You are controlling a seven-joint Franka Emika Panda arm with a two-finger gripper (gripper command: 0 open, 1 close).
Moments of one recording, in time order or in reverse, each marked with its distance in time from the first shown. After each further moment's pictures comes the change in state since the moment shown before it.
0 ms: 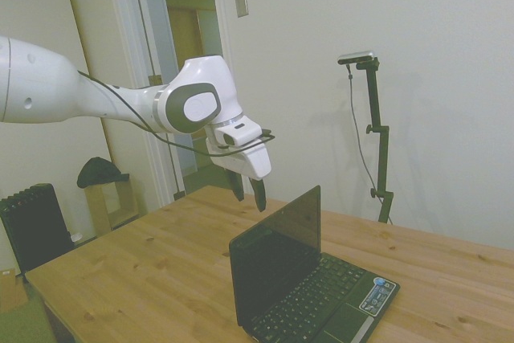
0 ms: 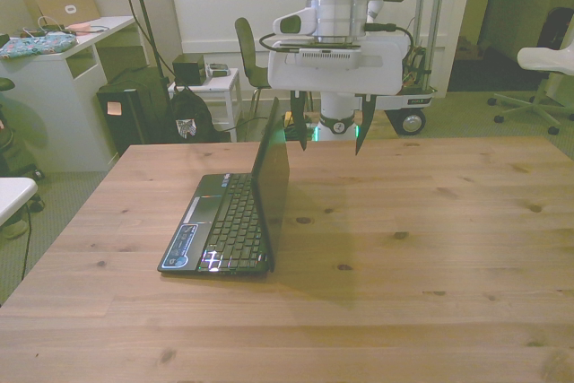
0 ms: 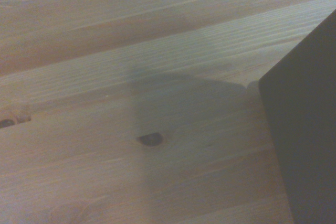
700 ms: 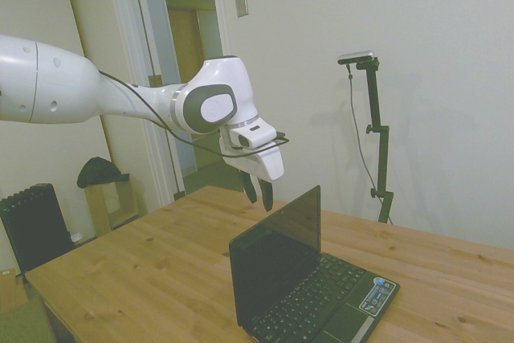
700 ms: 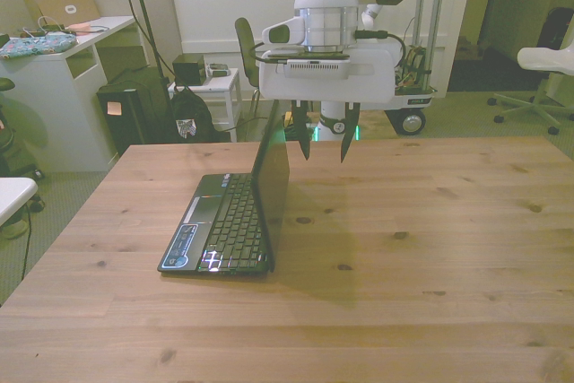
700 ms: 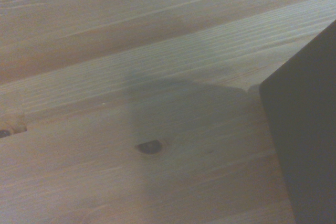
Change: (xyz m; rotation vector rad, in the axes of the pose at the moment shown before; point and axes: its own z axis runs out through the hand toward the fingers) arm 0.014 -0.005 0.006 -0.001 -0.031 0.019
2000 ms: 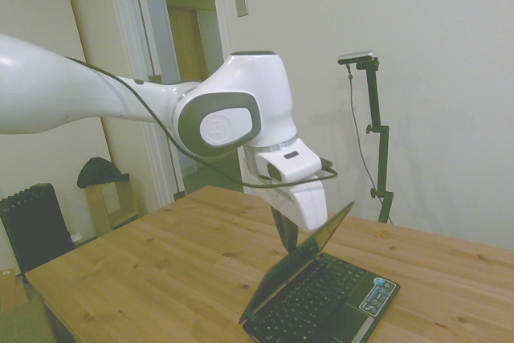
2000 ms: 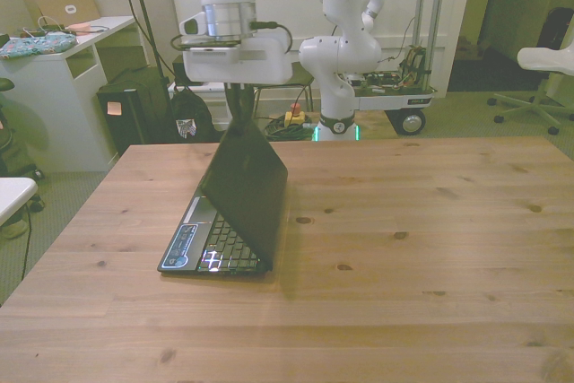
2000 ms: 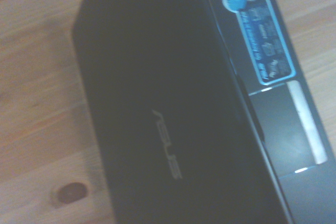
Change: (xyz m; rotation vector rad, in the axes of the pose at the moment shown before) arm 0.104 0.188 -0.003 -0.031 -0.032 0.138
